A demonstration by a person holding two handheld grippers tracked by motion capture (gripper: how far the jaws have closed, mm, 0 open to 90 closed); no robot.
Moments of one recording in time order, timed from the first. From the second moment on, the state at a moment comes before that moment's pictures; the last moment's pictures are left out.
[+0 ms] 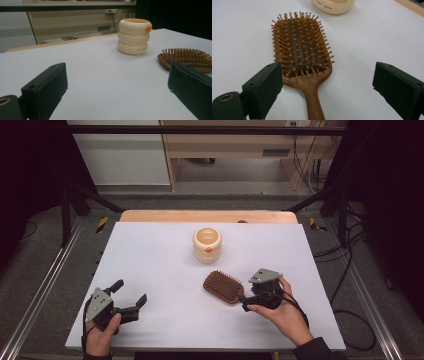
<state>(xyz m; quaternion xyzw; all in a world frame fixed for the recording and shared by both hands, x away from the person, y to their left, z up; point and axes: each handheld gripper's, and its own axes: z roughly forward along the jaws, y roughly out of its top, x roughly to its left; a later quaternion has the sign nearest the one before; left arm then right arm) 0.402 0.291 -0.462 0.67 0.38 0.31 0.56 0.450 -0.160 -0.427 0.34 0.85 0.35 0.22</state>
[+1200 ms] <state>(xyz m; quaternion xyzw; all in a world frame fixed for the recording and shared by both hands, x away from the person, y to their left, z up) 0.403 0.290 -0.463 0.67 0.38 0.31 0.56 0.460 -0.147 -0.449 0.33 0.90 0.25 0.12</state>
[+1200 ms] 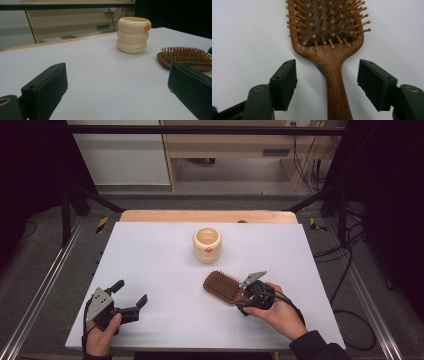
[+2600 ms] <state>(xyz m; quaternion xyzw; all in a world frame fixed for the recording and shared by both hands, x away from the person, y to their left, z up) 0.404 0.287 -0.464 0.68 0.37 0.30 0.55 0.468 -0.140 -0.455 0.36 0.91 0.19 0.08</state>
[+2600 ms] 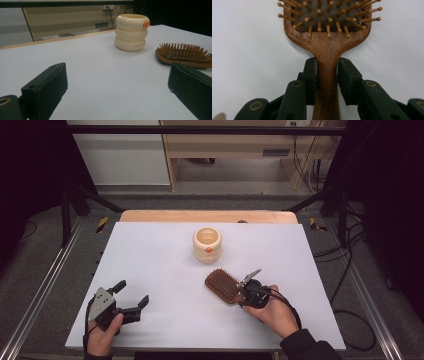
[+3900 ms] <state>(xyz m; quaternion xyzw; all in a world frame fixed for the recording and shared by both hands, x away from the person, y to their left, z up) 0.397 0.296 -0.457 0.66 0.37 0.31 0.58 0.465 -0.179 -0.425 0.38 0.83 0.37 0.16</state>
